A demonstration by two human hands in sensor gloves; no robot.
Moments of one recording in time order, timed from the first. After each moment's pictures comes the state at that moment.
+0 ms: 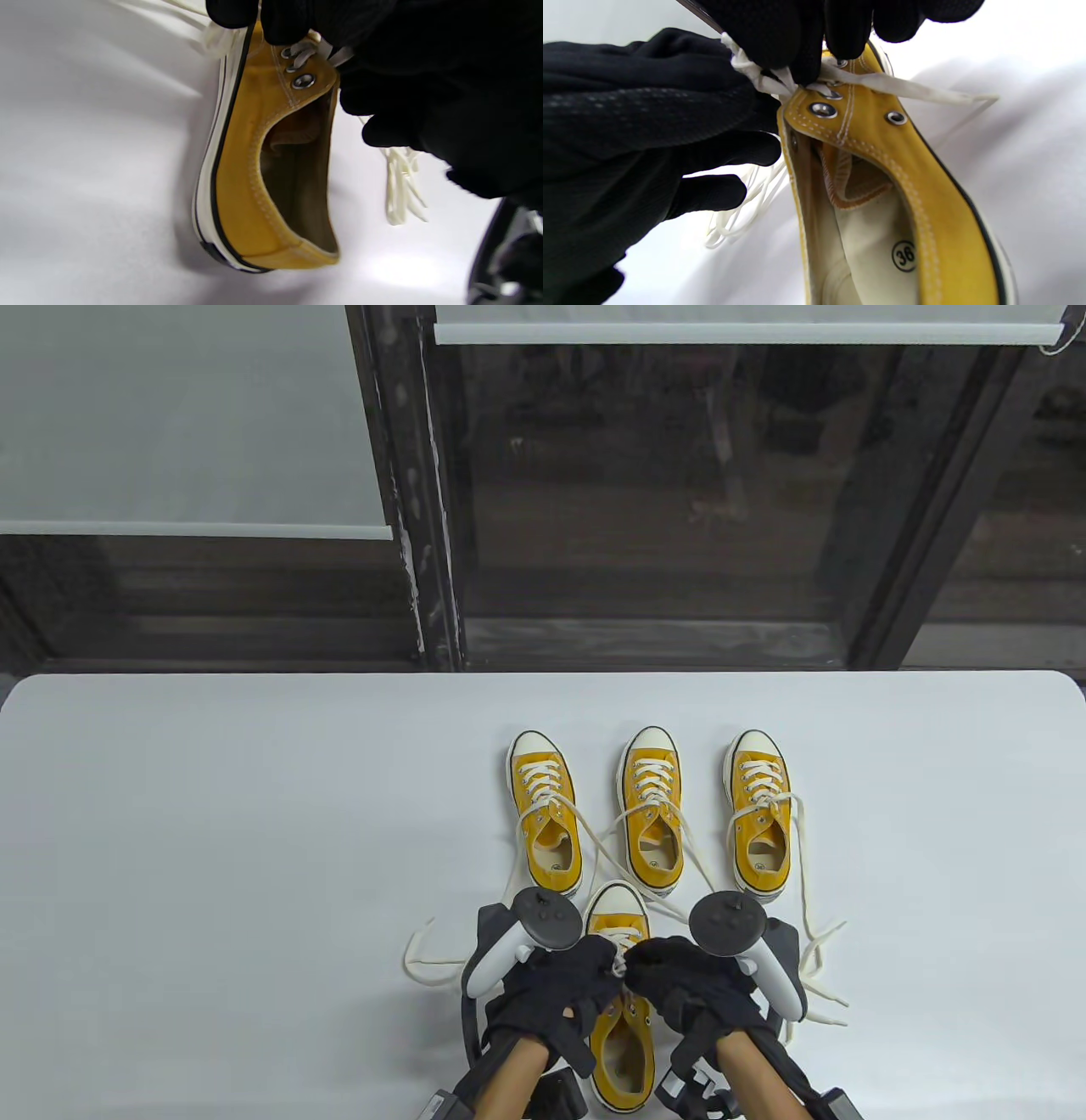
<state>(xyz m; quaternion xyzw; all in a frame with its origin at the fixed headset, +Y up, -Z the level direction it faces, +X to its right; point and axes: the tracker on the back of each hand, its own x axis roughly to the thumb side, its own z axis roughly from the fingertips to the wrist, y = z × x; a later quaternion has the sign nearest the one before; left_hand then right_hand) -0.047 -0.725 -0.302 -0.38 -0.06 0.29 0.88 0.142 -0.730 -0.300 -0.03 0.26 0.88 0.39</state>
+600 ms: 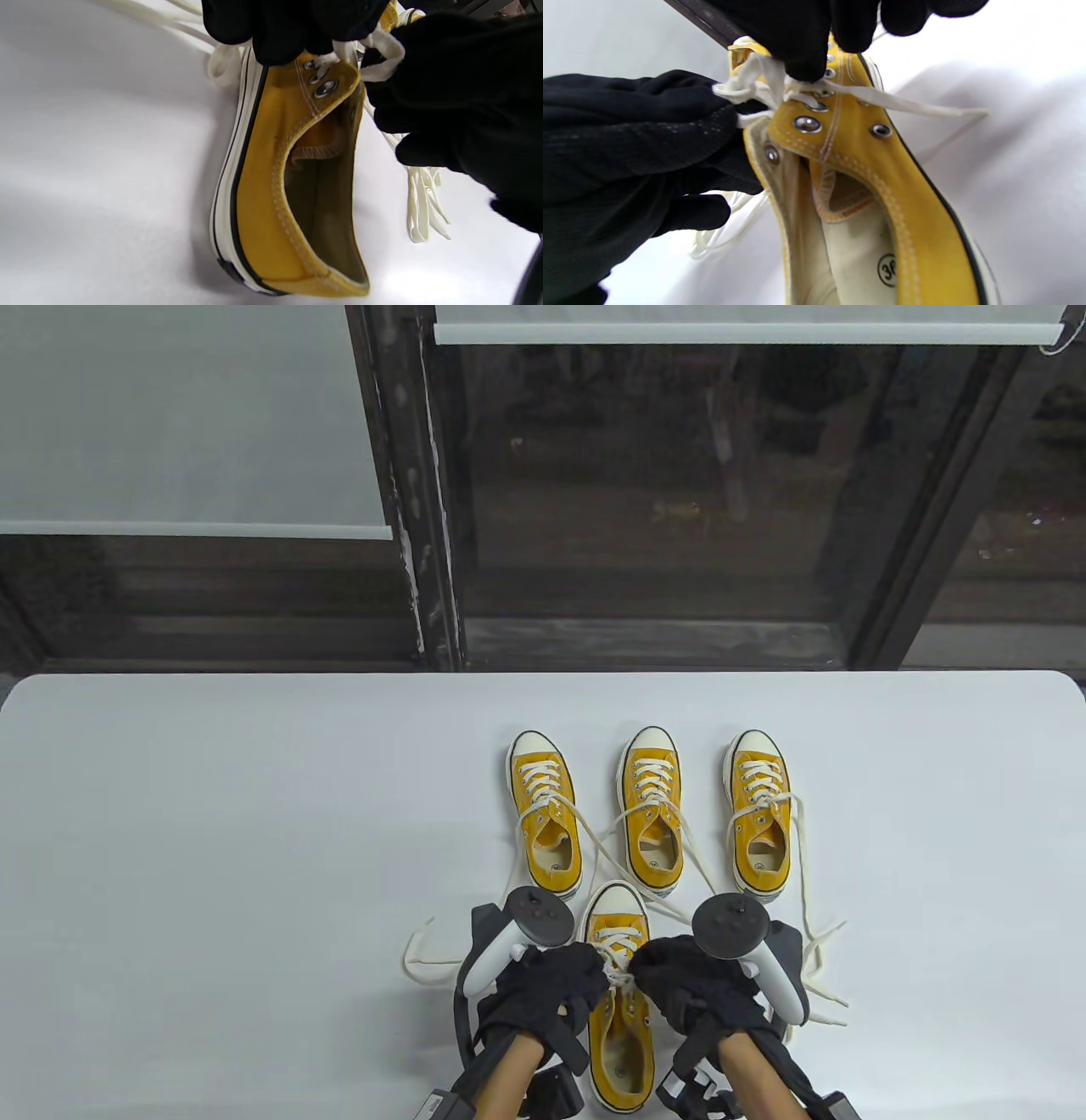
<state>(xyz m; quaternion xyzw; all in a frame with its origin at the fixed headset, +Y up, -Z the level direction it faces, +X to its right) -0.057 -0.730 -0.307 -0.38 -0.03 0.29 0.88 0.146 -0.728 -0.300 -0.02 0.25 0.89 0.38</state>
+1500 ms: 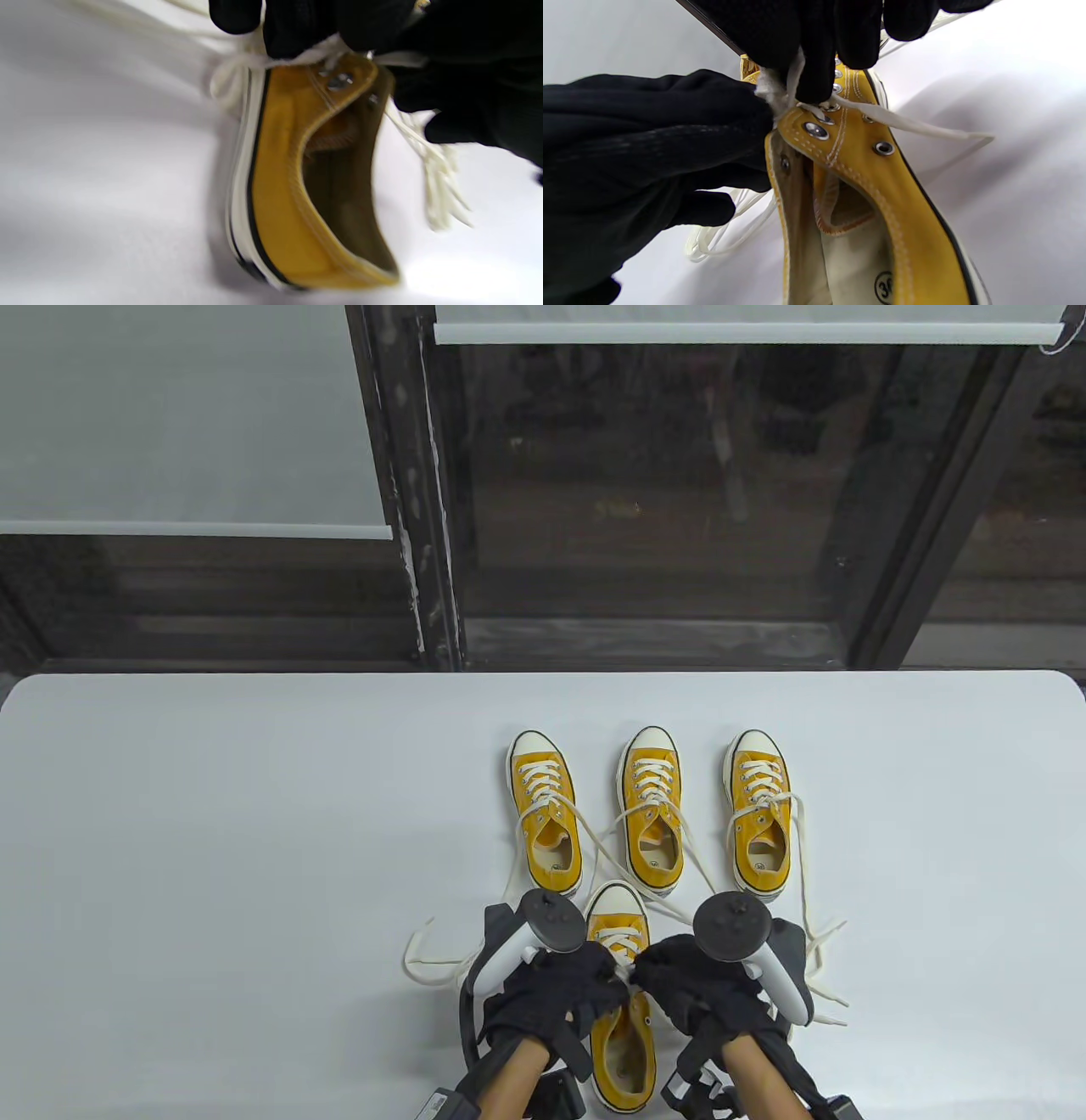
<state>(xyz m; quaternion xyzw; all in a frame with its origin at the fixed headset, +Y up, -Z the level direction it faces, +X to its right) -0.051 -0.730 -0.306 -0.36 -0.03 0.24 0.90 0.149 -0.726 -0.298 -0.03 0.22 0.91 0.36</state>
